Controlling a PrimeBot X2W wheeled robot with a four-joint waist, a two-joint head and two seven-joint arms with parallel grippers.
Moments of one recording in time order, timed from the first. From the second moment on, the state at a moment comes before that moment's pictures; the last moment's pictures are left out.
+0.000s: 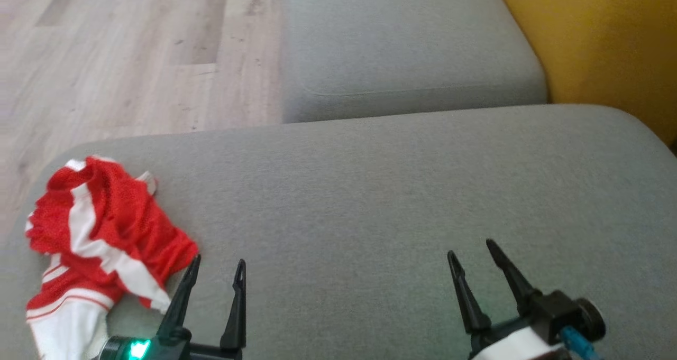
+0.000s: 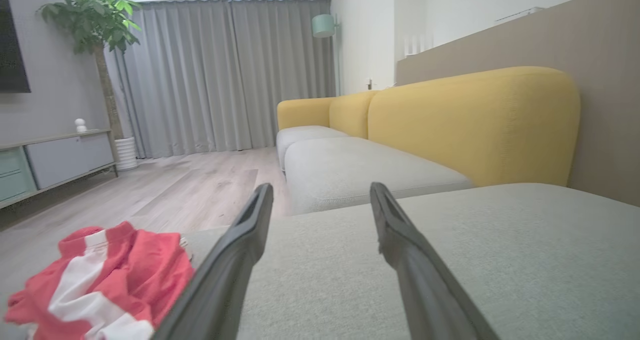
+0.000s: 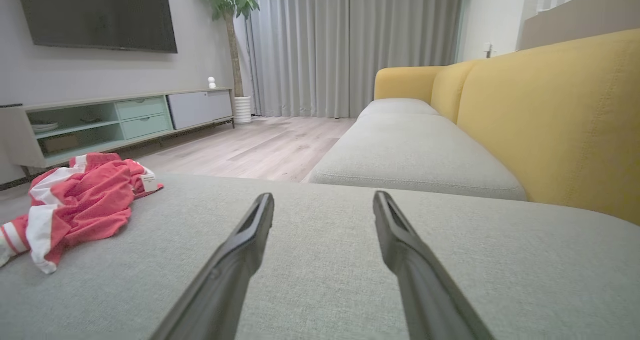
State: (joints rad) left arm 0.17 0.07 -0.19 0.05 -0.04 -0.03 -0.25; right arm 0.10 -0.04 0.22 0.20 0.05 0.13 -0.25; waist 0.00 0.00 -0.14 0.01
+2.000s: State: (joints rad) left arm -0.99 0.23 -0.16 0.98 -0.31 -0.13 0.37; right arm -0.12 -0.31 0.11 0.02 -0.06 0.13 -0.25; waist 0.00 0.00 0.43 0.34
